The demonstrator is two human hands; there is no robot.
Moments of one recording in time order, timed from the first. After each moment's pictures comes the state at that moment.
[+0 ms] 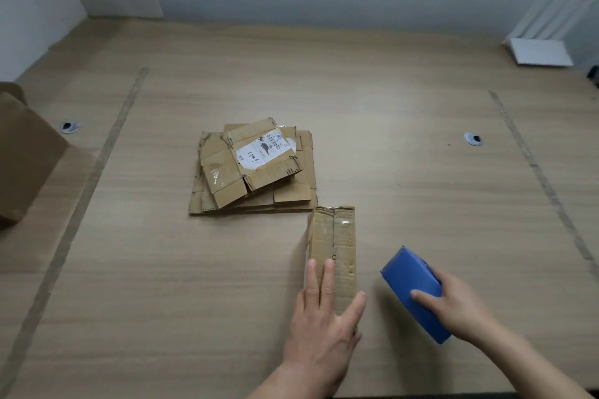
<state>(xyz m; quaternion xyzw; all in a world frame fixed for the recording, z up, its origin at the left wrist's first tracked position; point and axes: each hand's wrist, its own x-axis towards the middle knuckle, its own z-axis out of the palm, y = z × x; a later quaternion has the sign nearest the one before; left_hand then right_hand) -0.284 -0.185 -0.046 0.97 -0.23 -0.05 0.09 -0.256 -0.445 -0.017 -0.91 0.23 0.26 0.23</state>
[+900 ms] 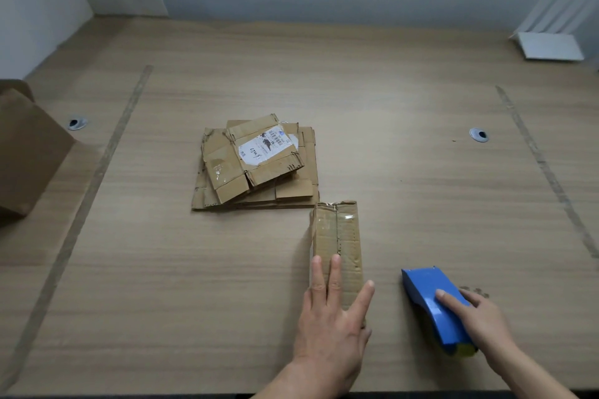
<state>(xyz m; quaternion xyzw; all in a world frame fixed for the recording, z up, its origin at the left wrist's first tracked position) -0.289 -0.199 -0.033 0.97 -0.20 -0.07 0.10 -0.288 -0.473 -0.054 -0.78 0.45 0.15 0.40</state>
